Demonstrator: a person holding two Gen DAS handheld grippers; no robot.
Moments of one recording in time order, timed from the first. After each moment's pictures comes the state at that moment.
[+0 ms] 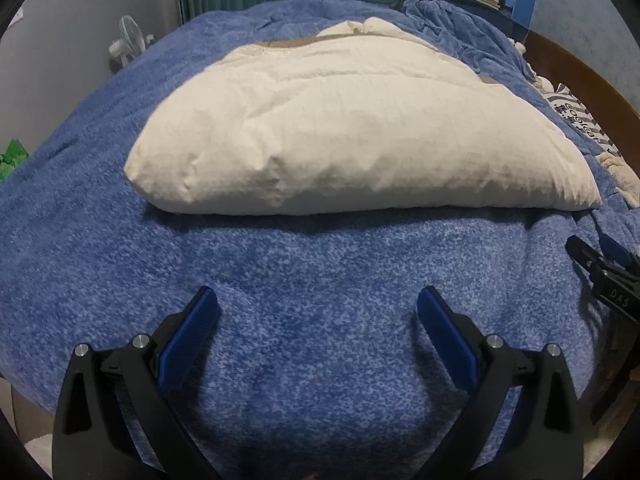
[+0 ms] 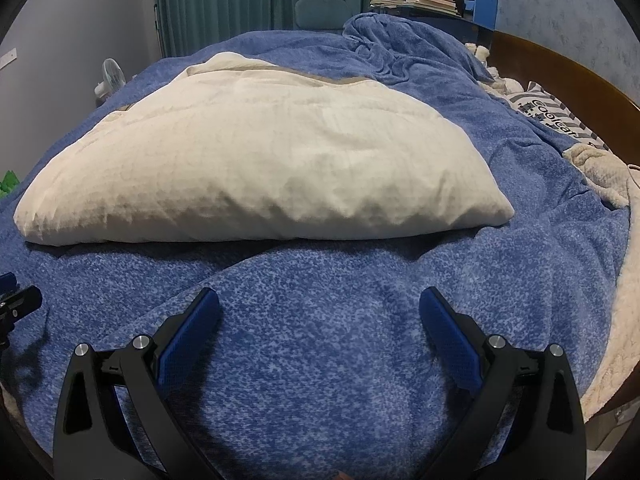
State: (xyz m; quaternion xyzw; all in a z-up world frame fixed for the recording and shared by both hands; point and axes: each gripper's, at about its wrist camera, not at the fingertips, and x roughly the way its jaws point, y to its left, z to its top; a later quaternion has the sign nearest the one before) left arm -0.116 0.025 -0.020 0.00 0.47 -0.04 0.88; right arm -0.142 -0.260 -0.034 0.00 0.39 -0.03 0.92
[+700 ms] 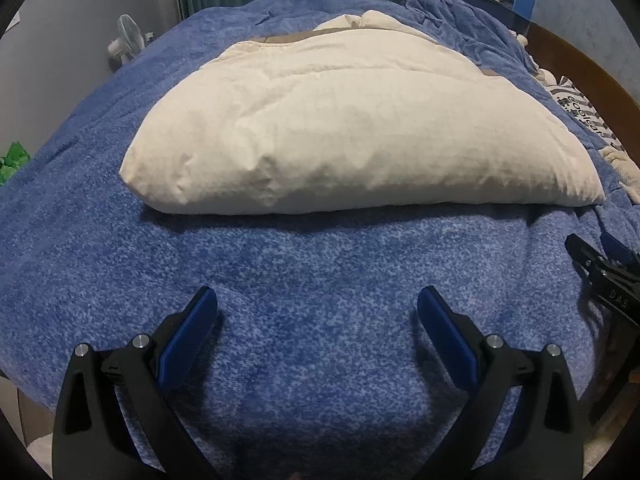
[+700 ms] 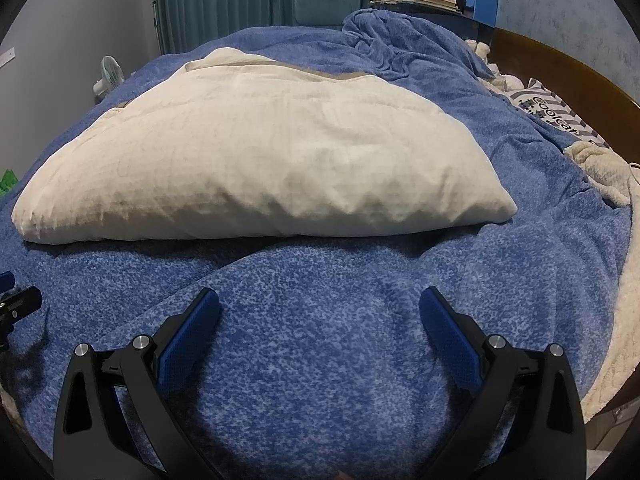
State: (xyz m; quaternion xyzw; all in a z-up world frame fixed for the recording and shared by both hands) left arm -0.114 0.018 -0.016 0.01 0.47 -0.04 0.88; right arm -0.141 -0.261 -0.039 0.00 0.40 -0.03 0.92
